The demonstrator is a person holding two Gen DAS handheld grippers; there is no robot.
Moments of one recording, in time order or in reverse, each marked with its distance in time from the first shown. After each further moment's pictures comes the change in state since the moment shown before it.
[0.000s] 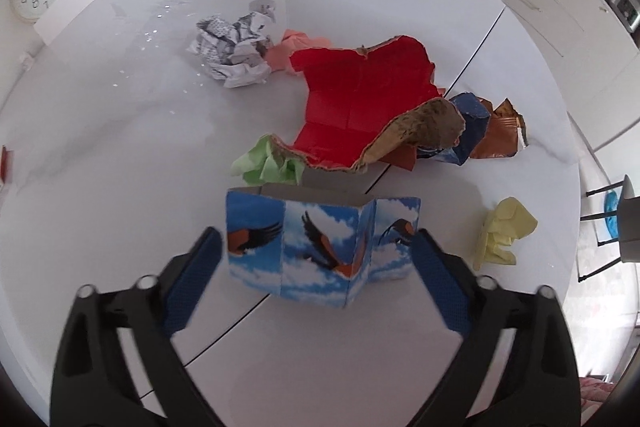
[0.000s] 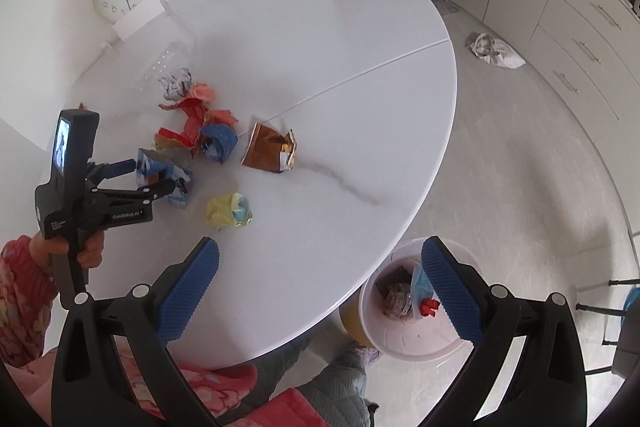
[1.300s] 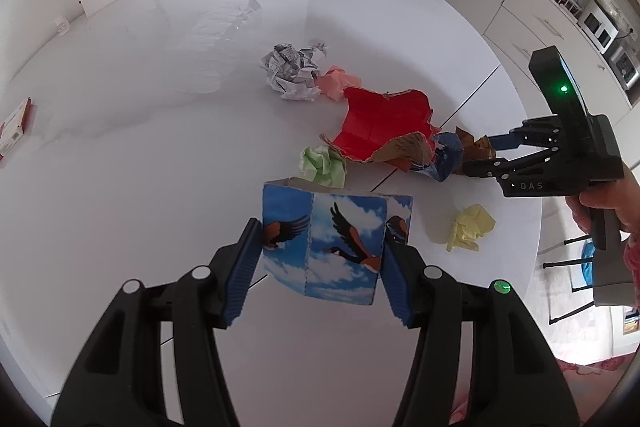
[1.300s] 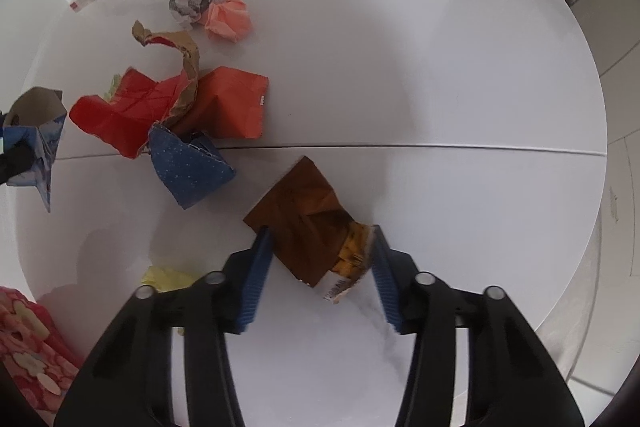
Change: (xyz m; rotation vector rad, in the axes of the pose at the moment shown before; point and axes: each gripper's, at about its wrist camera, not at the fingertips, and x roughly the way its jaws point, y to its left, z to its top) left arm -0.055 0.024 -0.035 -0.156 -0.108 -0.048; right arm 0.155 0.060 0.085 -0.479 0.217 0.057
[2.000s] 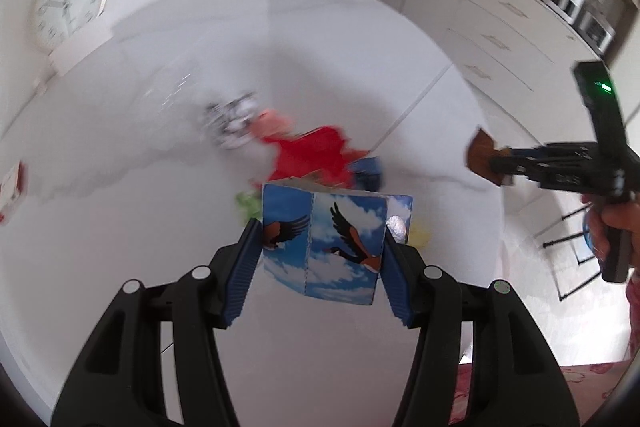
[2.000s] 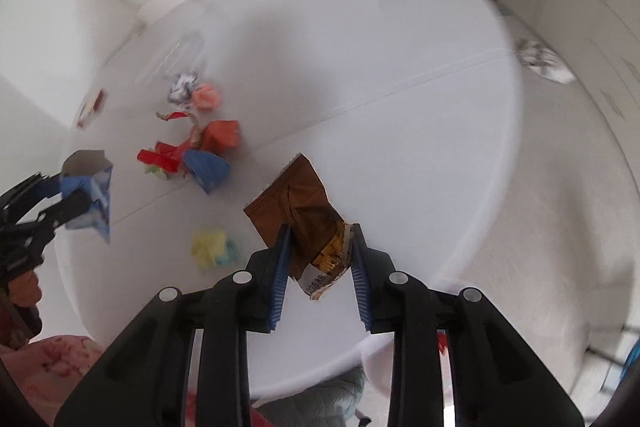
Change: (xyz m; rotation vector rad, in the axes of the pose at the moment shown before) left arm -0.037 -0.069 0.015 0.165 -0.066 -0.041; right arm -0.102 -0.051 -0.110 0.390 -0.226 0.068
